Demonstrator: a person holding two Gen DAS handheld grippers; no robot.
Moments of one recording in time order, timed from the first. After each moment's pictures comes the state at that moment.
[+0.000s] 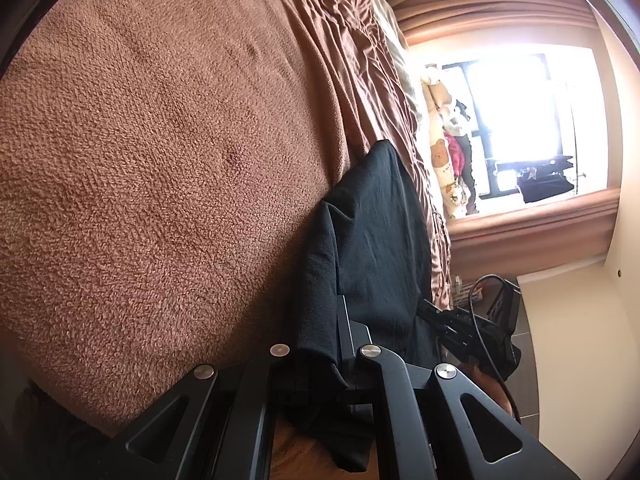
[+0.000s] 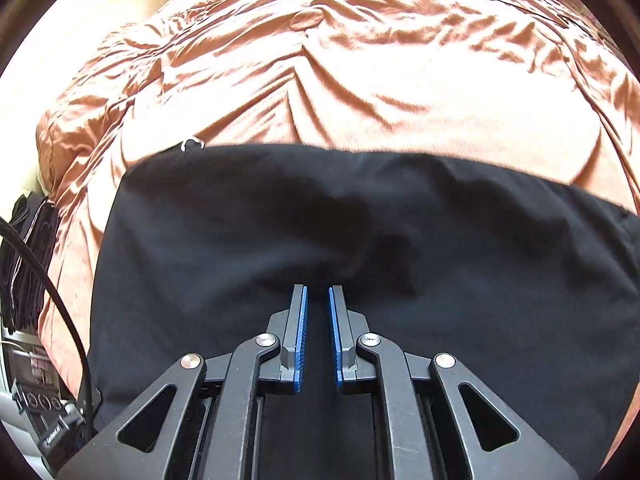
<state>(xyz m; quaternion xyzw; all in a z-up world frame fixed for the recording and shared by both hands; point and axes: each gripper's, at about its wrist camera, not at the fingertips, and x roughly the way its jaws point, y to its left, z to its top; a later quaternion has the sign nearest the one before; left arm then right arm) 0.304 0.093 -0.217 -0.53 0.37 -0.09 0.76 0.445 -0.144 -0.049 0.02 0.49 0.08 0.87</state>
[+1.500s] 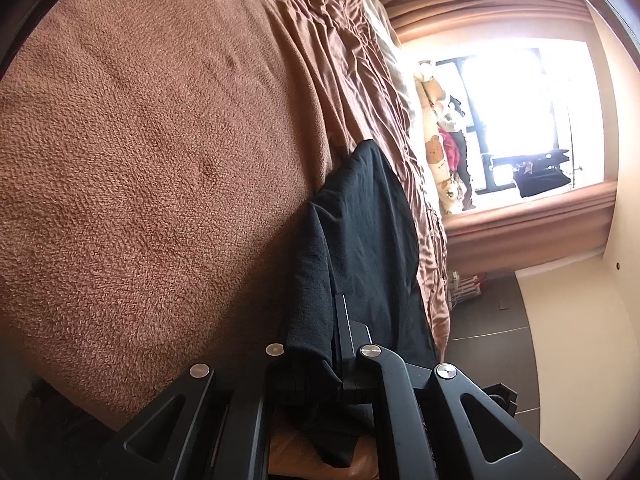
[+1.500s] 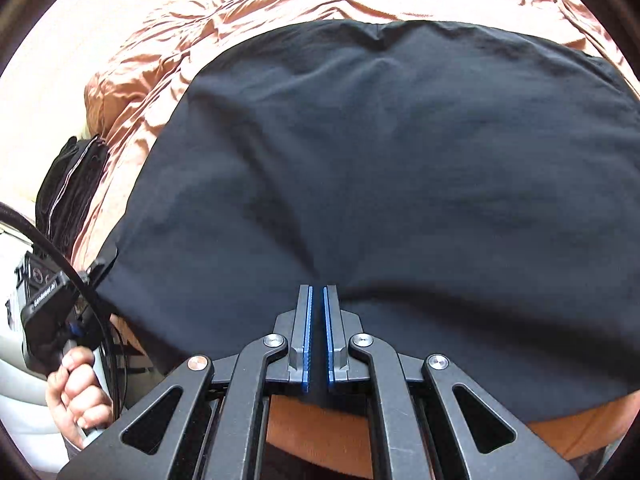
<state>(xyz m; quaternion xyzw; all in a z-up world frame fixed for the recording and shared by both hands) 0.306 0.095 -0.205 -0.52 0.38 -0.09 0.76 0.326 -0.168 -0.072 0.05 0.52 0.15 0.84</state>
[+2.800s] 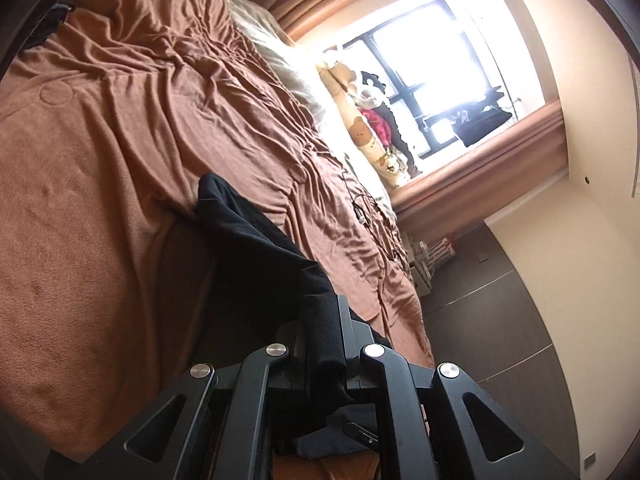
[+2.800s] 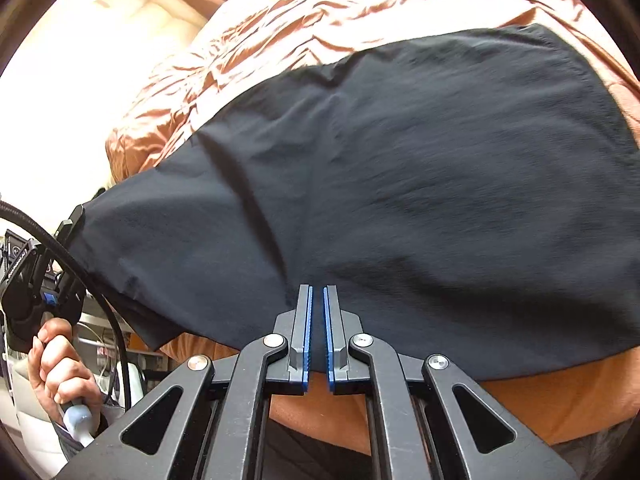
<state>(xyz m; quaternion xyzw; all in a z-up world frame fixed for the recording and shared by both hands) 0.342 0.032 -0.078 -0.41 0.32 -0.20 0.83 0.293 -0.232 -0.058 0.14 0.46 0.16 0.86</state>
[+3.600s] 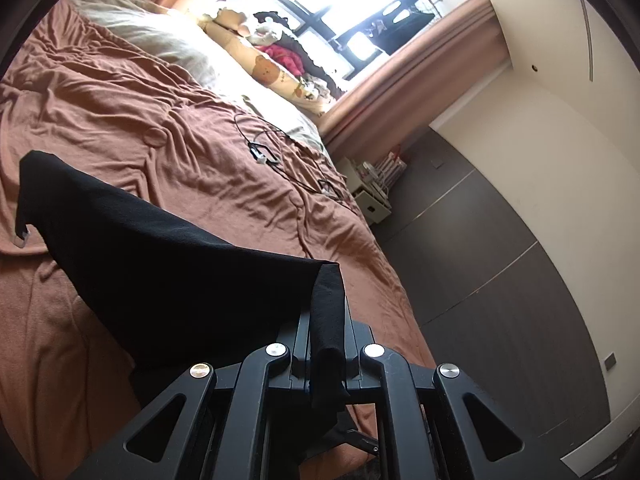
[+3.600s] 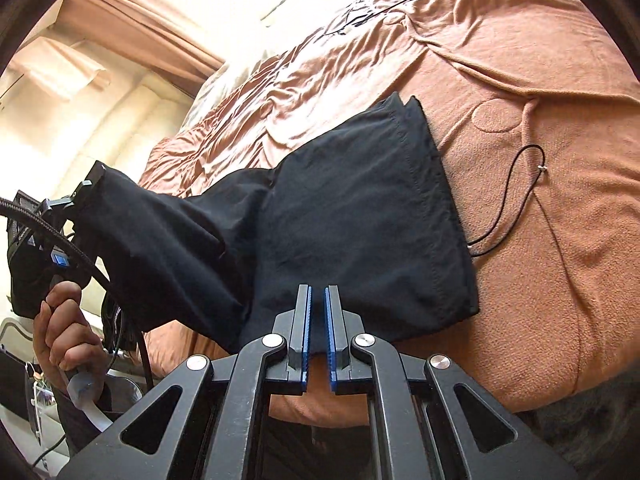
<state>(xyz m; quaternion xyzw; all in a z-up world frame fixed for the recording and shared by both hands) 0.396 -0.154 -0.017 -0.27 0.35 -0.34 0.83 0.208 -0.360 -0.018 0.24 0.38 0.13 0.89</state>
